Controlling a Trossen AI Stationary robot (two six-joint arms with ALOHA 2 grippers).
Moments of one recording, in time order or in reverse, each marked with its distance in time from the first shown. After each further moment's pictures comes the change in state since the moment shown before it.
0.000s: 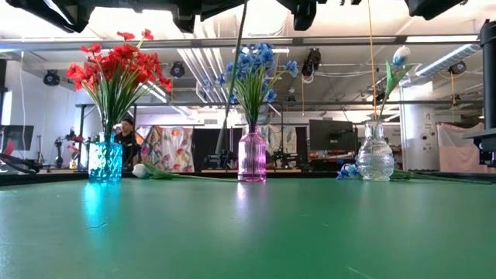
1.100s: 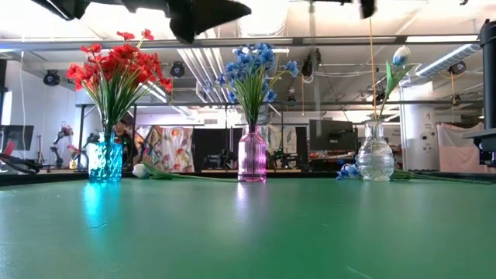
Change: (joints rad) left arm 0.011 -0.100 0.003 -0.252 0.122 -0.281; right arm 0.000 -0.431 0.033 -0.682 0.520 0.136
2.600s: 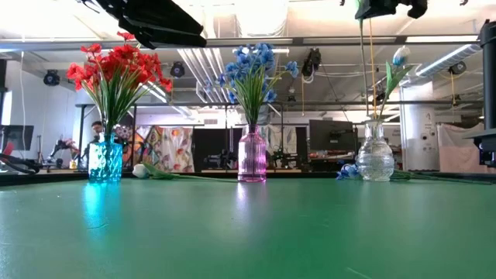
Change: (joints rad) left arm 0.008 -0.282 0.000 -0.690 -0.023 -0.061; right arm -0.399 -0.277 0.101 -0.401 0.255 0.115
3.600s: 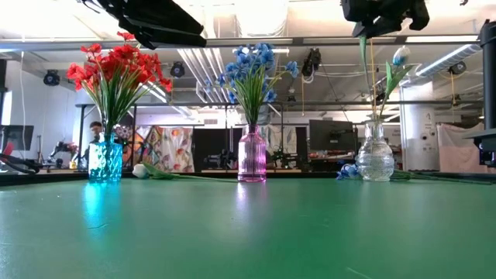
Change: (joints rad) left arm 0.000 0.000 0.000 0.001 -0.002 -0.006; right arm 0.000 0.077 -0.016 -0.168 0.085 0.178
